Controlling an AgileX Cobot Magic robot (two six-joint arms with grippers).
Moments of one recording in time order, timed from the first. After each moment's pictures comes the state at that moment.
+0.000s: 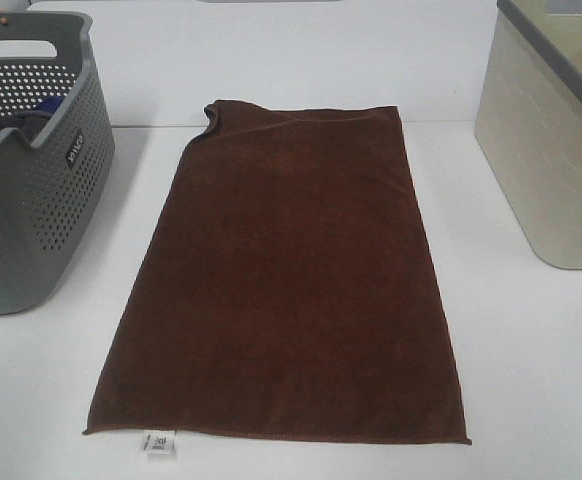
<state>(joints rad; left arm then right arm) -0.39 0.59 -0.56 0.20 1.10 -0.24 0.31 0.75 -0.61 -0.02 1.20 0.01</state>
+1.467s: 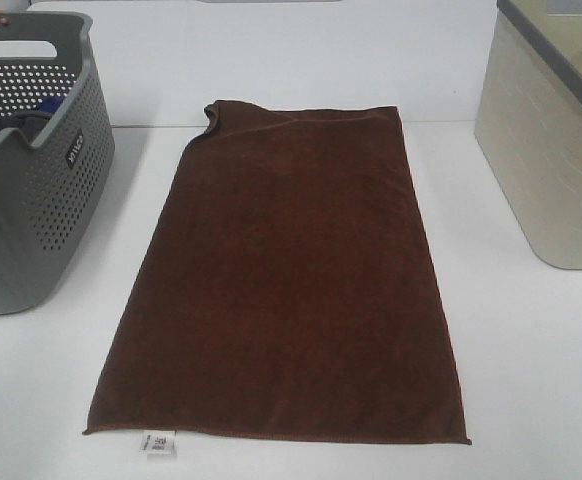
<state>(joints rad) -0.36 0.40 -0.51 0.03 1.05 0.00 0.31 0.09 -0.50 -0.02 1.07 -0.01</state>
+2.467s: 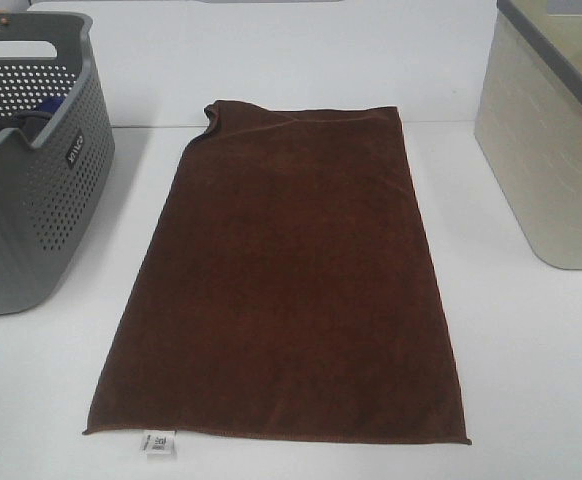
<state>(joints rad) -0.01 0.00 -0.50 0.03 1.04 0.01 0.01 0.09 -0.50 -0.02 1.07 -0.01</state>
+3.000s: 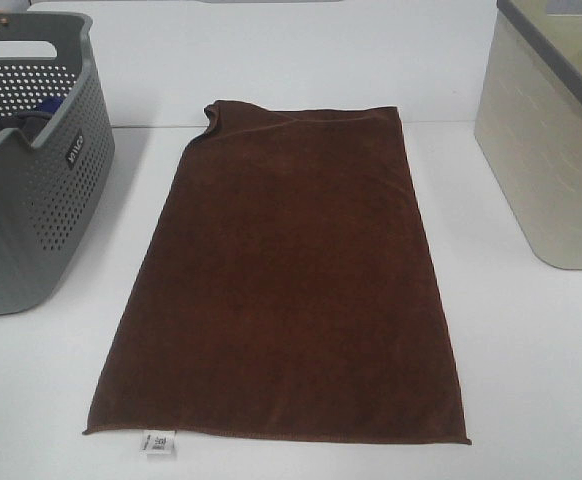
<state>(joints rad) -0.01 0.00 -0.50 0.00 1.04 0.00 0.01 0.00 -0.50 -0.02 1.07 -0.01</state>
